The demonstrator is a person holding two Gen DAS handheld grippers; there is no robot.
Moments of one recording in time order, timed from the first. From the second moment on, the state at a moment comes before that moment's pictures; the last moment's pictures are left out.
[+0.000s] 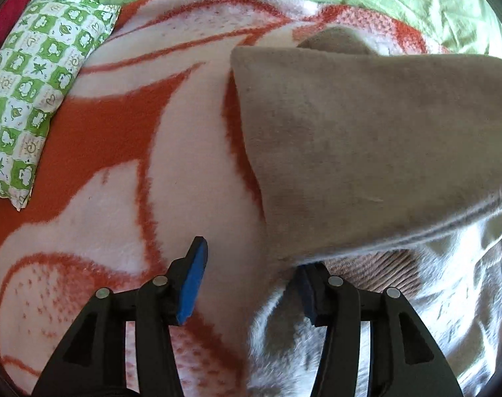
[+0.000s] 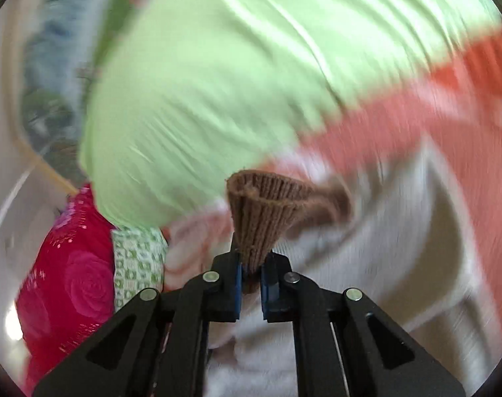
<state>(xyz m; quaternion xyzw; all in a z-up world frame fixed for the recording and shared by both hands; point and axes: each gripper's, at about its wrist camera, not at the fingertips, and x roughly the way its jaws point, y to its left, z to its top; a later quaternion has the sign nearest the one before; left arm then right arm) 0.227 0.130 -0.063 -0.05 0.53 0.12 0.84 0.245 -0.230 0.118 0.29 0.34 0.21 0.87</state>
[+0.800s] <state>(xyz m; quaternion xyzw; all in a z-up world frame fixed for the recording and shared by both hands) 0.205 0.159 -0.067 -0.17 0.54 0.12 0.81 0.227 -0.277 -0.011 0.19 0.47 0.08 0.86</state>
